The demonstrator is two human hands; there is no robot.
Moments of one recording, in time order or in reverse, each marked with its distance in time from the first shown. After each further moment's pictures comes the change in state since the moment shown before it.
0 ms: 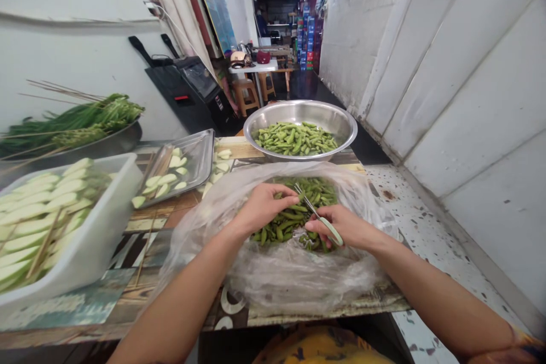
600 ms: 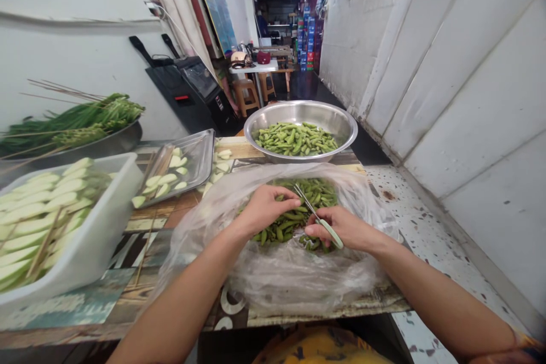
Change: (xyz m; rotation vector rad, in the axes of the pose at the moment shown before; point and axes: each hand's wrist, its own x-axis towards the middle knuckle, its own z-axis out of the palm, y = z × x) left_hand 0.000 -0.002 0.004 0.035 -0.022 -0.027; right_hand 0.002 0.006 -0.001 -0.023 -0.020 -0.107
